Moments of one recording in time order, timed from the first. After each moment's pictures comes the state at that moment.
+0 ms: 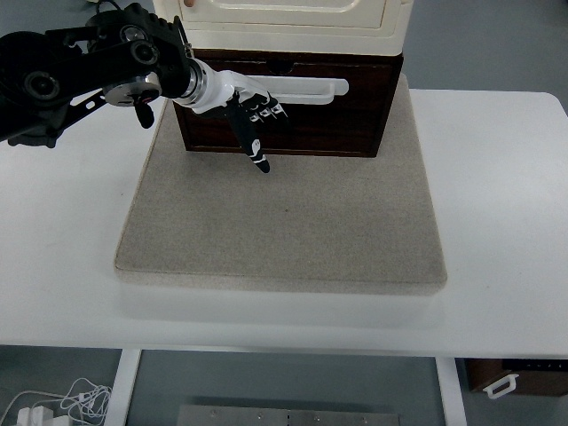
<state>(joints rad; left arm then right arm) -1.46 0.40 -0.08 -1.06 0.53 -0.34 0.51 -0.02 0.00 -0.01 0.17 -0.04 0.07 0.03</state>
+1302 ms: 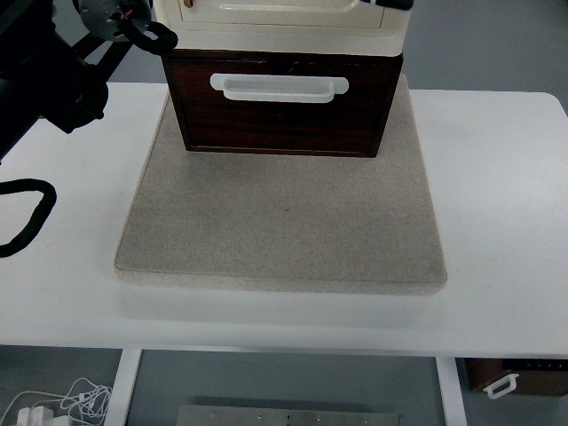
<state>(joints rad) -1.30 0.25 -0.89 -1.06 0.51 -0.60 0.09 -0.02 0.00 -0.01 0.17 -0.04 0.07 0.03</state>
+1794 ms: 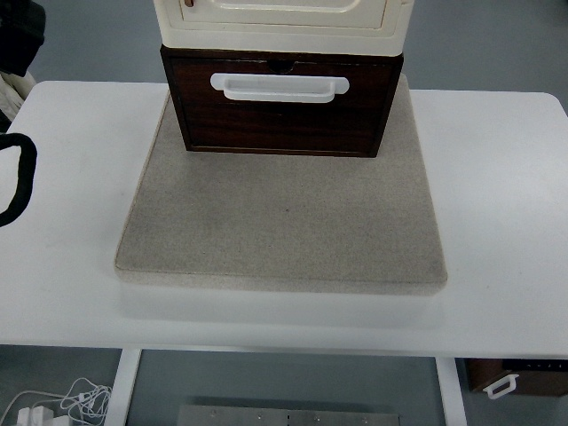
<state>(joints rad) -1.36 0.27 -1.31 -0.92 0.37 -0.53 0.01 -0.02 0.00 0.00 0.17 -0.04 0.07 0.03</state>
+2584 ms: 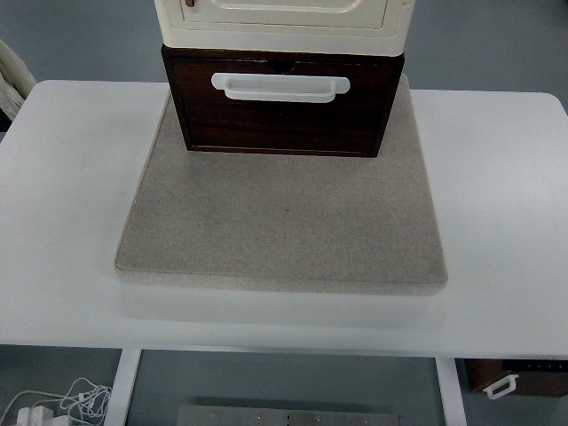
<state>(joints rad) -1.43 0.36 -1.37 -0.41 0.19 -0.10 0.08 -0.02 0.00 -0.01 0.18 -0.04 0.07 0.03</state>
